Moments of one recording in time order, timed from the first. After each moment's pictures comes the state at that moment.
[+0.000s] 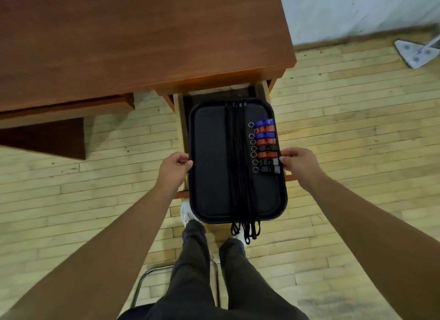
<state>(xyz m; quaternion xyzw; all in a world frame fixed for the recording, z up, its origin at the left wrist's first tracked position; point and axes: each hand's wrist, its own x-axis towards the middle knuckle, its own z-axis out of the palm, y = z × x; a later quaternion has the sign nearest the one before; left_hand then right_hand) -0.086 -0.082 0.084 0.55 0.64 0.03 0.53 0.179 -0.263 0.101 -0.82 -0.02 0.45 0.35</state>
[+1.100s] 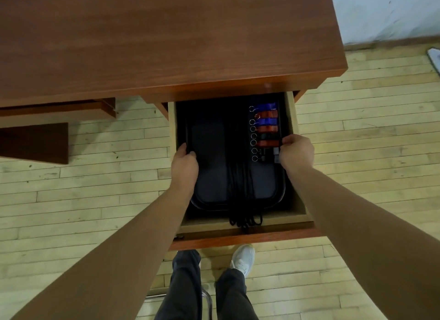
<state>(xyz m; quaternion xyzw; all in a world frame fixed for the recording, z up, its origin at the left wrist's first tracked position) -0.002 -0.017 -0.025 0.40 0.66 0.14 0.62 0.211 -0.127 0.006 -0.91 -0.10 0.29 0.27</state>
